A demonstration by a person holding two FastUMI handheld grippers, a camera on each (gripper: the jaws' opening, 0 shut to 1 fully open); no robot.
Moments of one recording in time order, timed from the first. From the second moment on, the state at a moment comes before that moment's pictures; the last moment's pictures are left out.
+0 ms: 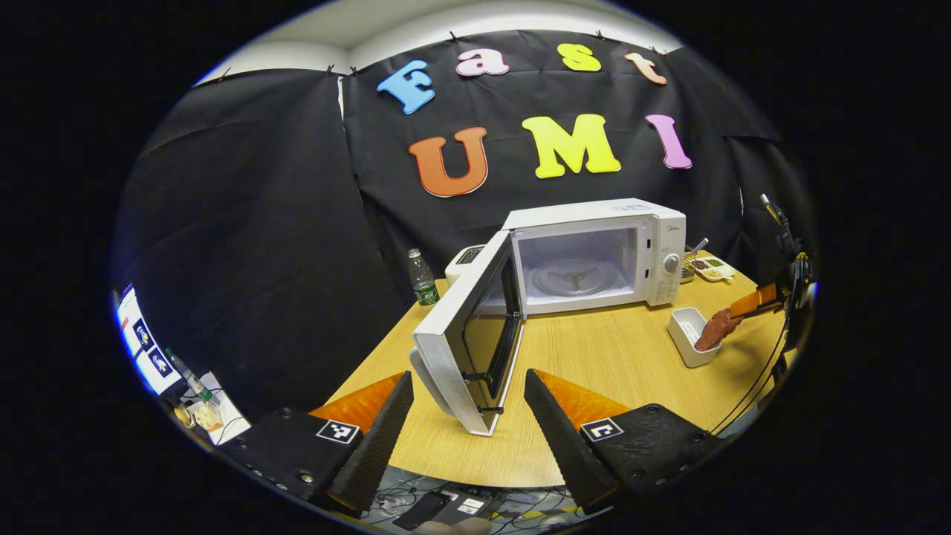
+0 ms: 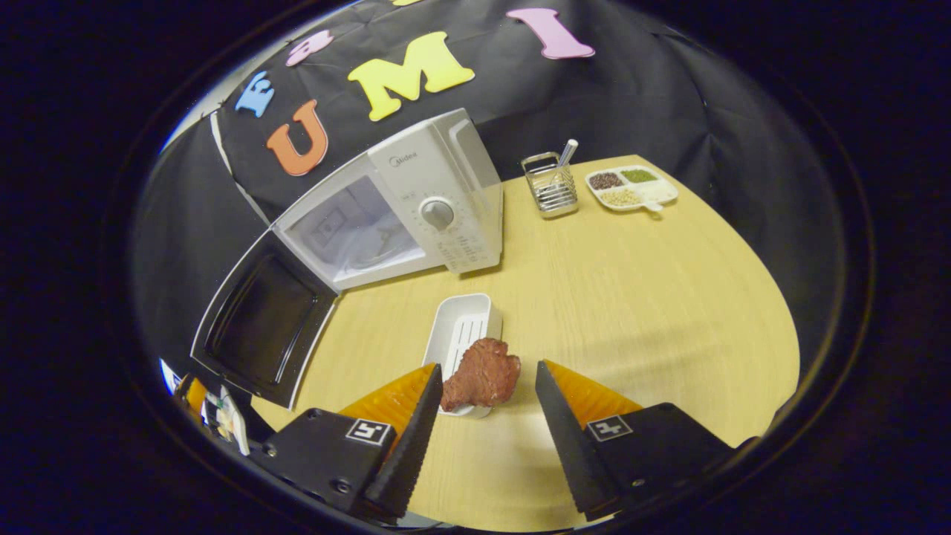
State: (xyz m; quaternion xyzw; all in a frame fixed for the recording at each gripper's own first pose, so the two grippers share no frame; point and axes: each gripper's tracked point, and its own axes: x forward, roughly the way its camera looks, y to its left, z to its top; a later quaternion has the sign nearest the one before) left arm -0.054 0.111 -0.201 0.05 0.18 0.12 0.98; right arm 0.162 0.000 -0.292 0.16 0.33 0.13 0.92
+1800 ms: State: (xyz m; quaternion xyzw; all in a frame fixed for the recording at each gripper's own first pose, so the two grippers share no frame) left arm -0.048 0.190 -0.173 0.06 0.14 0.07 0.99; right arm 0.267 0.221 -0.155 0.46 0.13 0.11 0.87
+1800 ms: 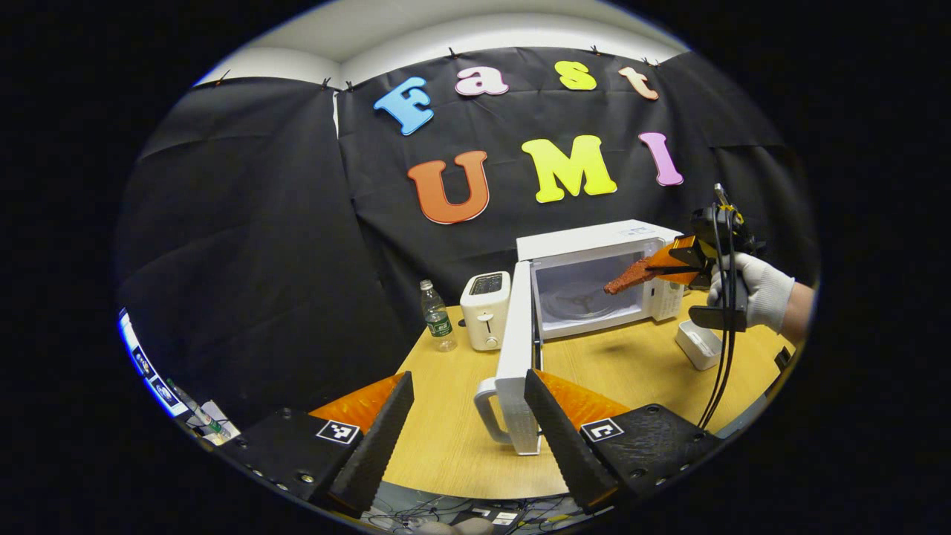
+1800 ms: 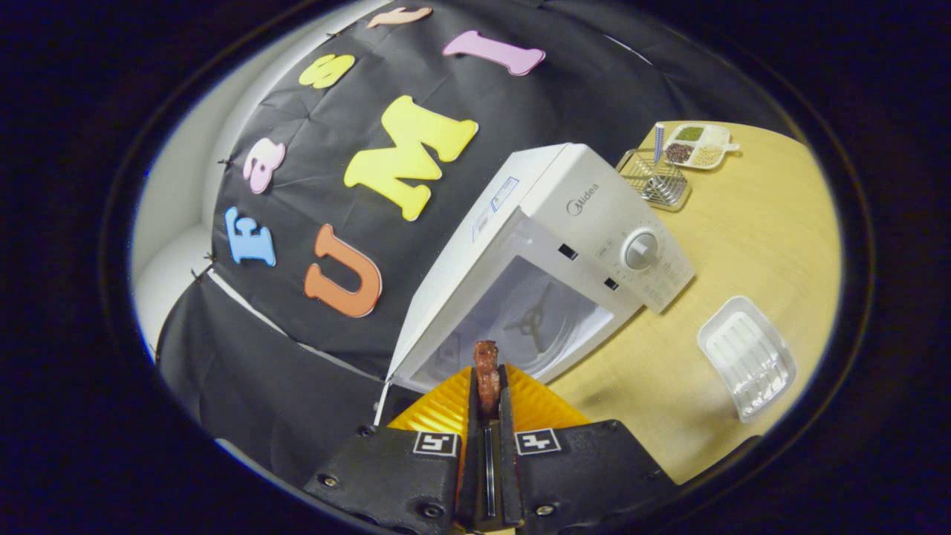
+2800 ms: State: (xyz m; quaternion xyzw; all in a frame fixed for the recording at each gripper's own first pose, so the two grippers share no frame) left arm -0.025 0.250 -0.220 0.05 0.16 0.10 0.98; right arm 0.427 0.287 -0.257 0.46 0.06 -0.01 0.89
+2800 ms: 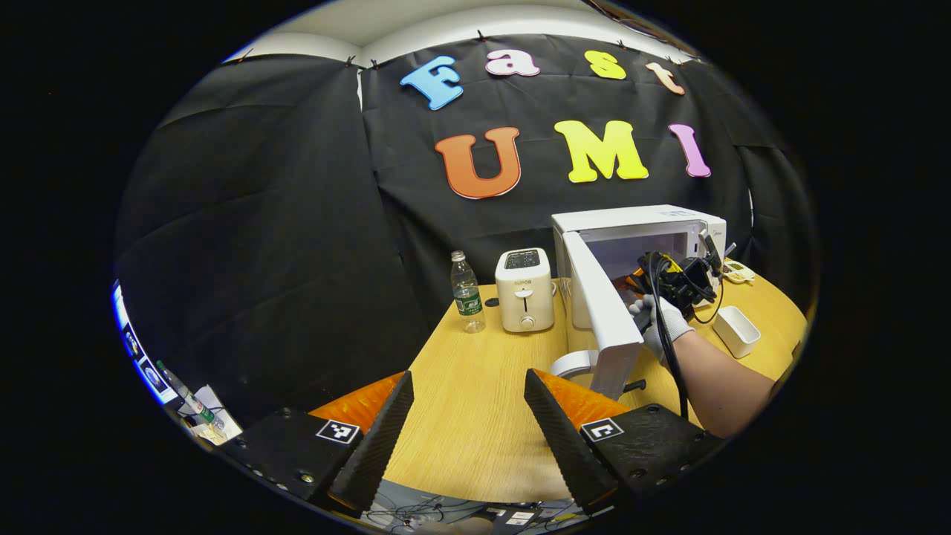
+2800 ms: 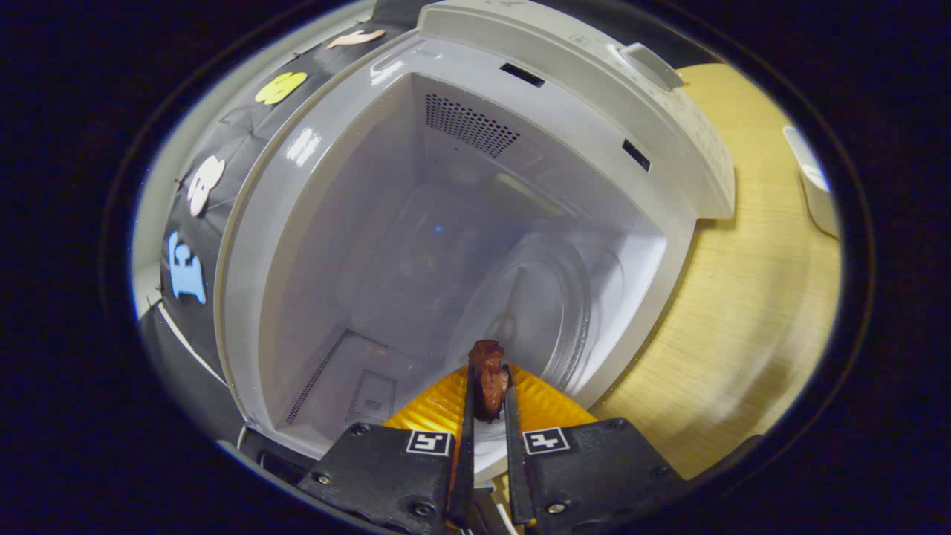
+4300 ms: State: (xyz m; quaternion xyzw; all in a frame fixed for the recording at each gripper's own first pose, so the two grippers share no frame) left arm -0.006 0.249 -0.190 0.05 0.12 0.11 0.99; right arm 0.334 0.237 -0.174 0.05 0.06 0.01 1.00
